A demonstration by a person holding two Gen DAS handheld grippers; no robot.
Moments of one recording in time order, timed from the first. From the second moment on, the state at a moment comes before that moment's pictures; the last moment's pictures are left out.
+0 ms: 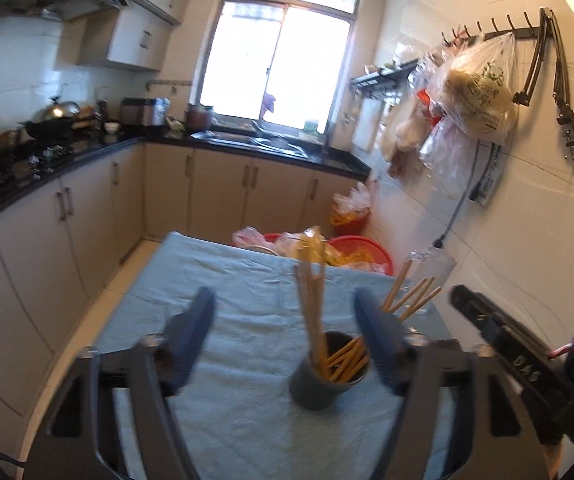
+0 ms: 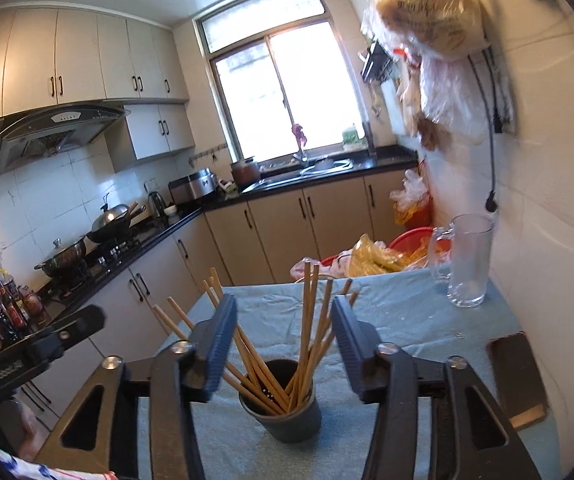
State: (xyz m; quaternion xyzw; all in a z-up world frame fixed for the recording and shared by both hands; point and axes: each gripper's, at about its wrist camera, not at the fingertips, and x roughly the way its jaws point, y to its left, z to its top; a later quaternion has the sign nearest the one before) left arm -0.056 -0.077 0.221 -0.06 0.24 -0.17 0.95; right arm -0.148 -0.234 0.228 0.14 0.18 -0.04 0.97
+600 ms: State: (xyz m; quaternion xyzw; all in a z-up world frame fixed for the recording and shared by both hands) left arm -0.158 -0.048 0.170 0.04 0.22 -0.05 0.97; right arm -0.244 -0.206 0.156 0.15 0.25 -0.12 0.95
